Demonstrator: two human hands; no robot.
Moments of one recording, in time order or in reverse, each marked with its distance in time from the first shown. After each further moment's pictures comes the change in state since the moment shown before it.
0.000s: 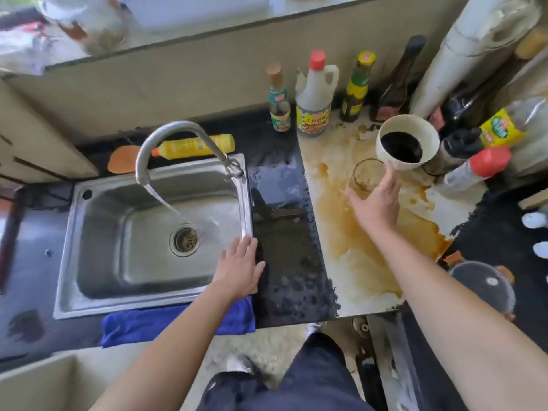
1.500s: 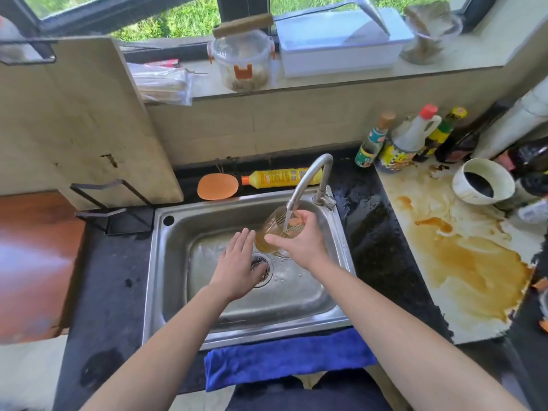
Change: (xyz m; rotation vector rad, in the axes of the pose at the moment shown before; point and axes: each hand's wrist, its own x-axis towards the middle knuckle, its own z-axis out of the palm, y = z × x) left_hand -0.017 -0.278 -0.059 -0.339 0.268 0.128; right_hand -0.186 -0.274 0.216 0.360 -0.380 -0.041
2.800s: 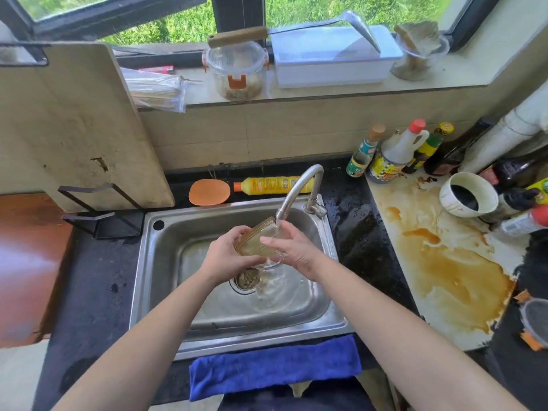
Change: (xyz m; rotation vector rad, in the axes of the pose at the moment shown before) left_hand 0.021 0.016 -0.037 -0.520 0.094 -0.107; right_hand 0.020 0.006 -0.016 0.421 -0.472 0.206
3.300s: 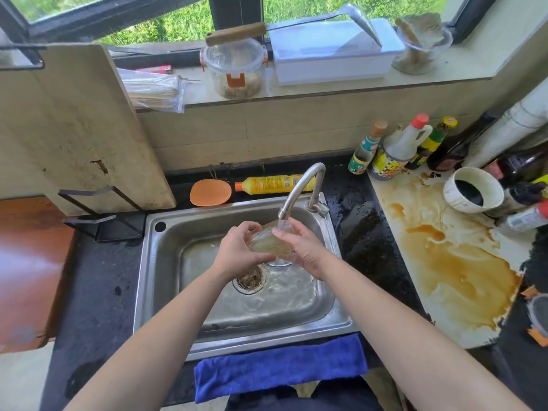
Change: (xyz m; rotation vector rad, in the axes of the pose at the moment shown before) left_hand 0.013 0.010 0.012 0.005 0.029 0.028; right_hand 0.012 0.008 -0.008 0.081 0.090 0.007
